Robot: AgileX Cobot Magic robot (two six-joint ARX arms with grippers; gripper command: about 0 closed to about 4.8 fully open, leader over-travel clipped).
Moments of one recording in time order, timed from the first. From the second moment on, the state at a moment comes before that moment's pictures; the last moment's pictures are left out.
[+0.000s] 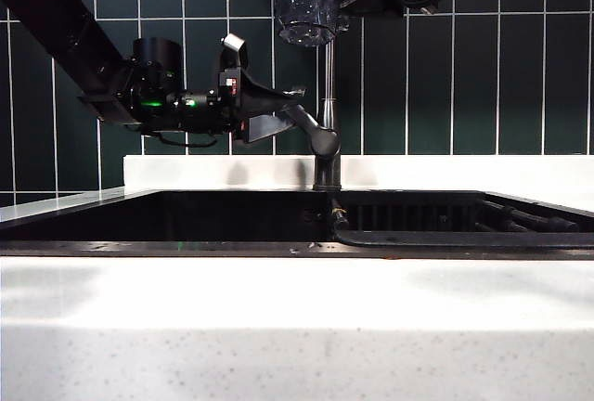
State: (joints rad) left arm -0.21 2.41 1.92 0.53 1.30 -0.21; right arm 0.34 1.70 1.41 0.19 -0.45 0.13
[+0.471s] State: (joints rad) left arm -0.21 2.41 1.92 0.75 1.33 -0.38; right arm 0.34 1.70 1.41 0.19 -0.45 0.13
